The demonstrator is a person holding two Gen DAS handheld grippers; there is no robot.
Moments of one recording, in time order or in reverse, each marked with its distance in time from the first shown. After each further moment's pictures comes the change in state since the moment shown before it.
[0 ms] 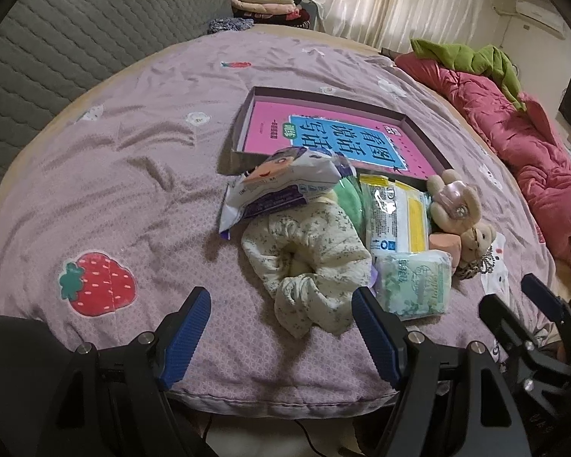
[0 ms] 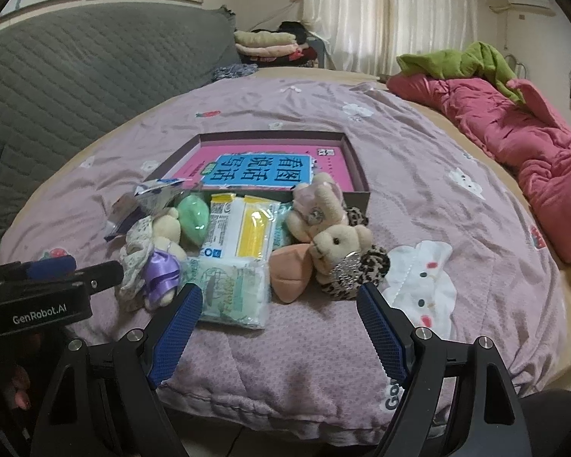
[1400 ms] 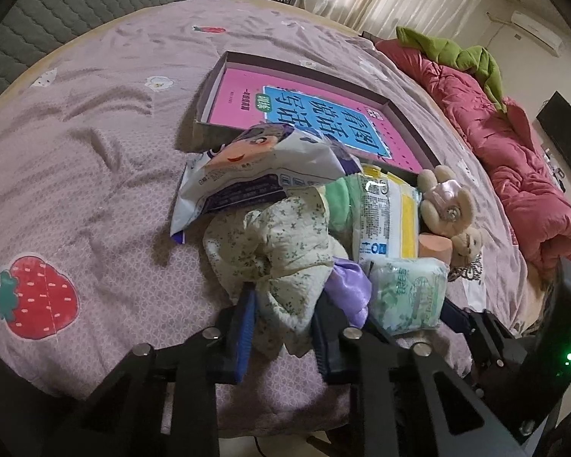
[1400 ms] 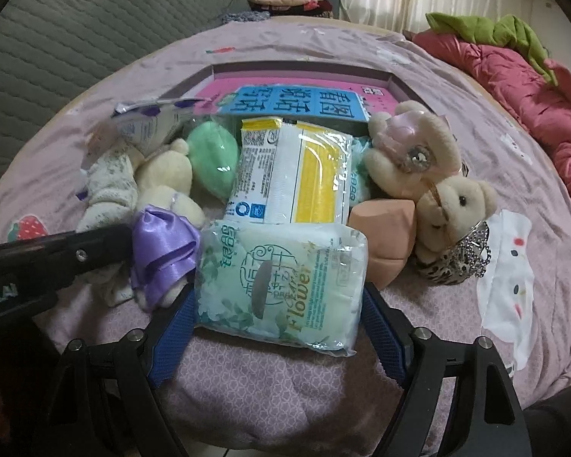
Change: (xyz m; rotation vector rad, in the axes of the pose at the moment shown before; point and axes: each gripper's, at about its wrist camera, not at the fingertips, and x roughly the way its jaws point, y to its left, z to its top) left arm 0.045 0.009 0.018 -0.042 0.108 -0.186; right arm 0.089 0.040 -0.006 -0.024 0.169 0.041
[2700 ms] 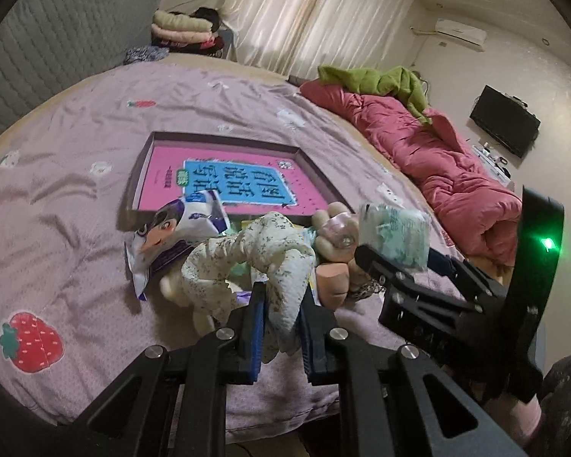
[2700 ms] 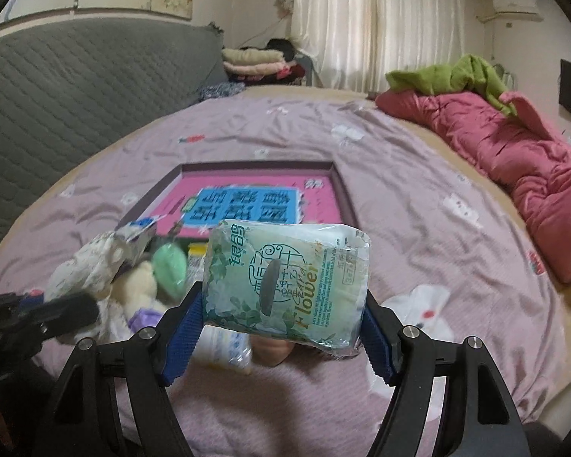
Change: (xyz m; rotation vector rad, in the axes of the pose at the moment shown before) left arm -0.067 -0.048 -0.010 0.179 -0.206 -0.169; right arm -0.081 -0.054 0.031 0.055 -0.268 -0.094
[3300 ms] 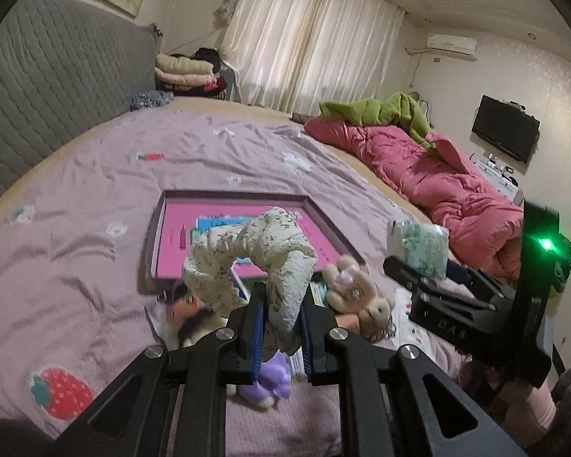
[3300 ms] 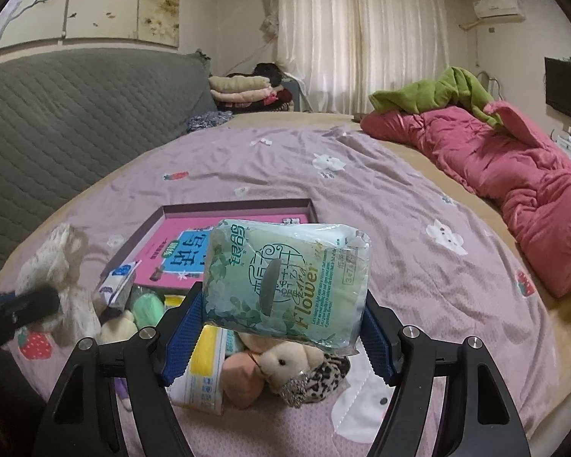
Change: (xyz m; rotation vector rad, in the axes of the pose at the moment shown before) left arm -0.010 -0.005 0.032 0.063 -0.150 0.067; right arm -0.003 -0.026 0.028 0.030 -0.086 0.002
